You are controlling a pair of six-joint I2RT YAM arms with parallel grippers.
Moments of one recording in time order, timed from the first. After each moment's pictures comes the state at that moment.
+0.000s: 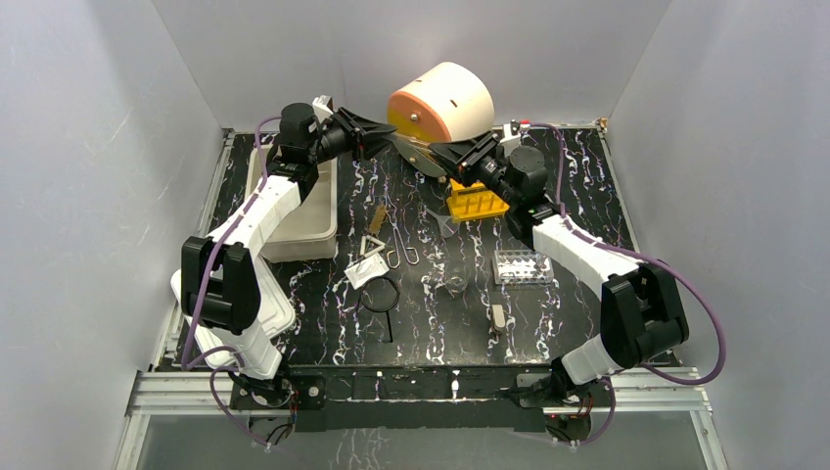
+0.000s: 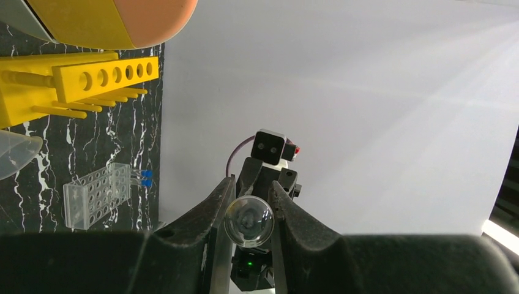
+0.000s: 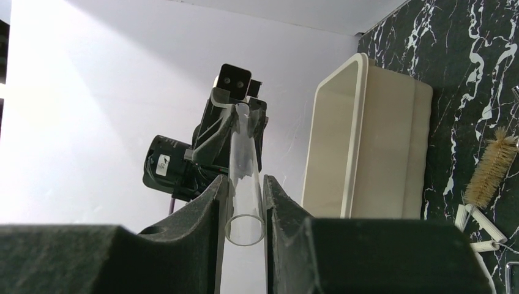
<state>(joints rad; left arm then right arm) -0.25 1.70 1.40 0.16 0.67 -1.49 0.46 1.48 1.01 0.54 -0.31 1.42</state>
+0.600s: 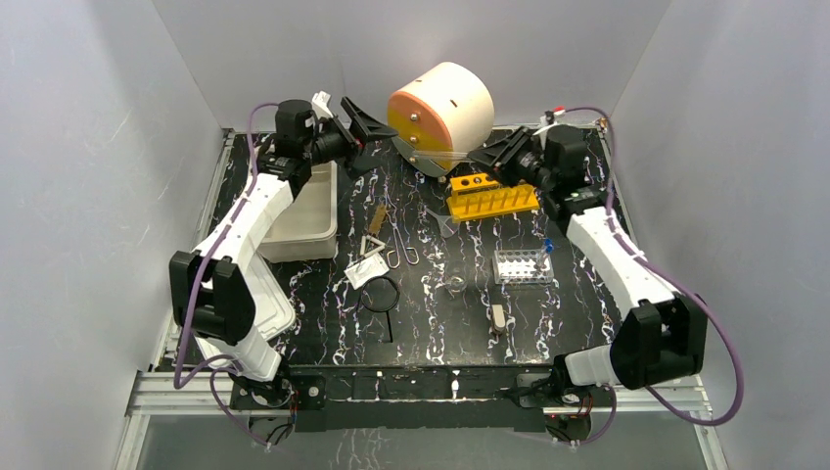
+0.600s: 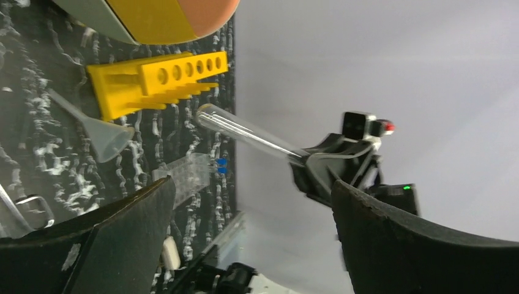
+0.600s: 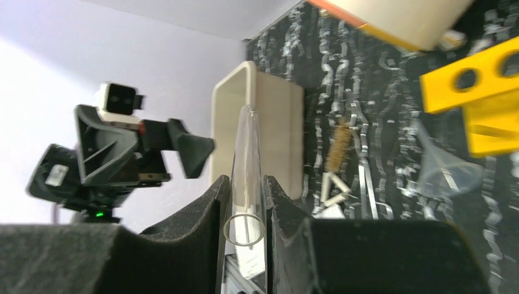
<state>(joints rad) -0.25 1.65 1.44 -0.13 0.64 -1.16 0.30 1.37 1.12 0.02 -0.40 1.09</state>
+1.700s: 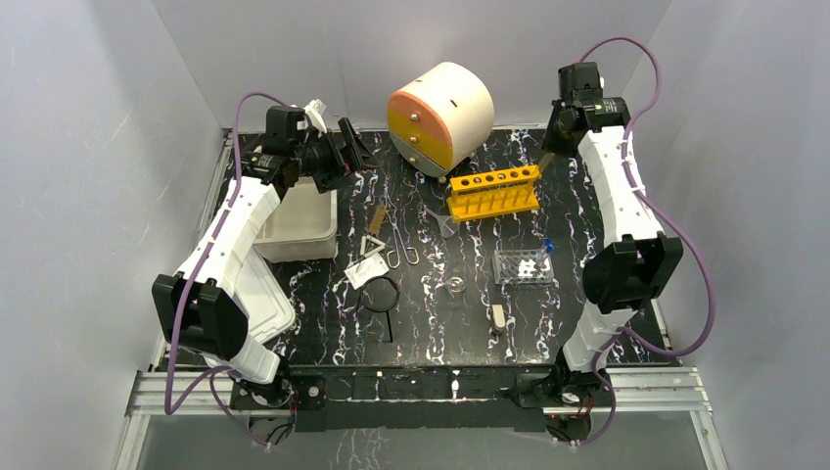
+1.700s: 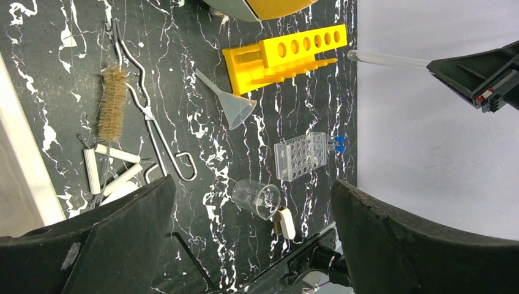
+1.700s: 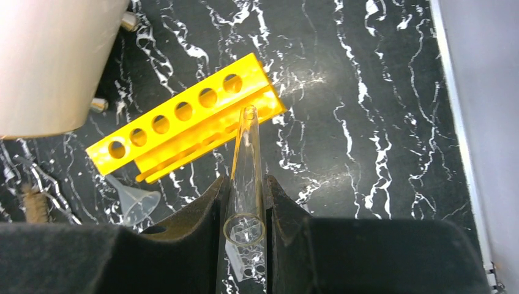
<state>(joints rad) -0.24 1.54 1.52 -0.62 0.44 -0.64 0.14 1.79 2.00 -1.07 0.19 0.36</state>
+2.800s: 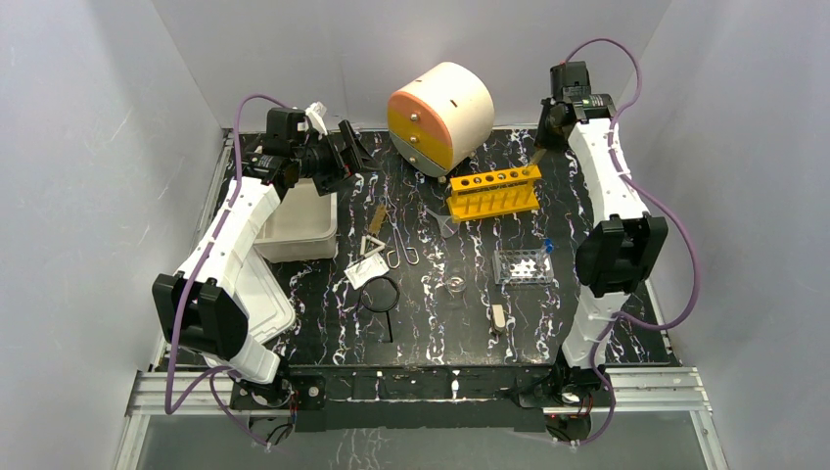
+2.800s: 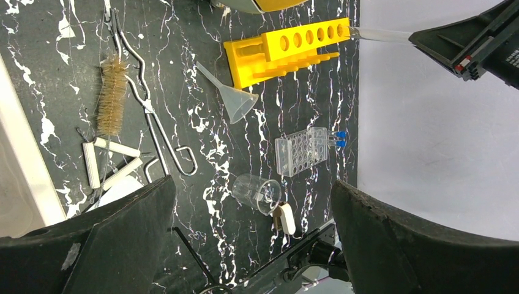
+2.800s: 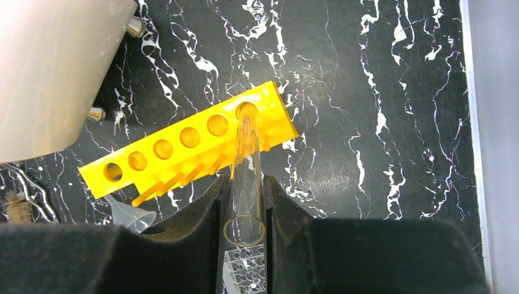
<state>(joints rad) -0.24 1.54 1.51 -0.63 0.46 -0.63 0.12 1.93 2.07 -1.01 0.15 0.29</state>
